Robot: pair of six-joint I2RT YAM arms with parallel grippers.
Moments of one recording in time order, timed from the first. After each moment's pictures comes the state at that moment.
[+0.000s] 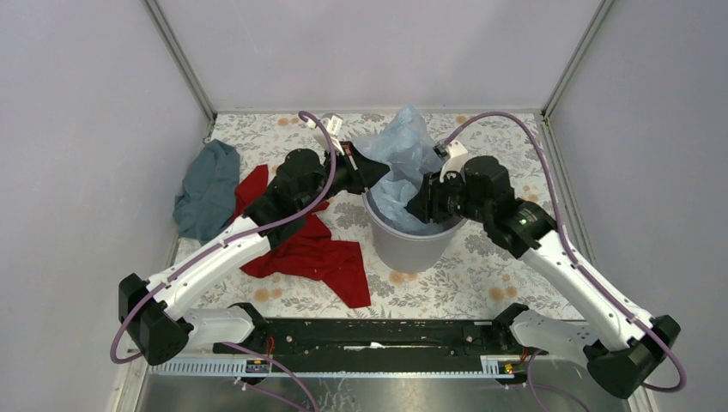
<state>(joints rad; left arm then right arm) -0.77 1.20 1.10 0.02 0.08 -0.69 0.63 1.02 1.13 -0.57 -0.32 0.36</state>
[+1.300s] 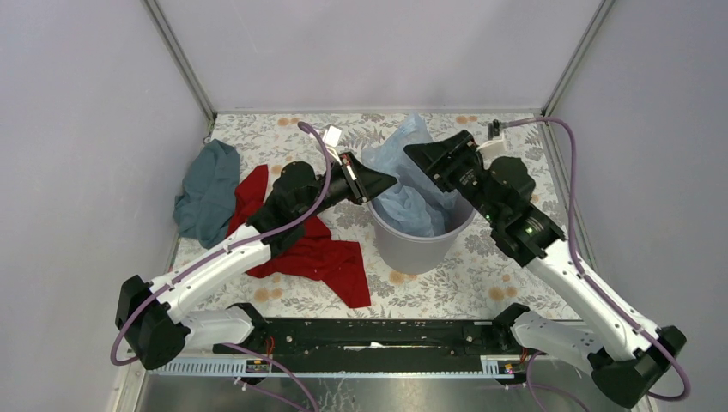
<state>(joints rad) -0.77 1.17 0.96 0.23 0.24 -0.88 0.63 0.94 1.03 -0.09 0.04 1.06</state>
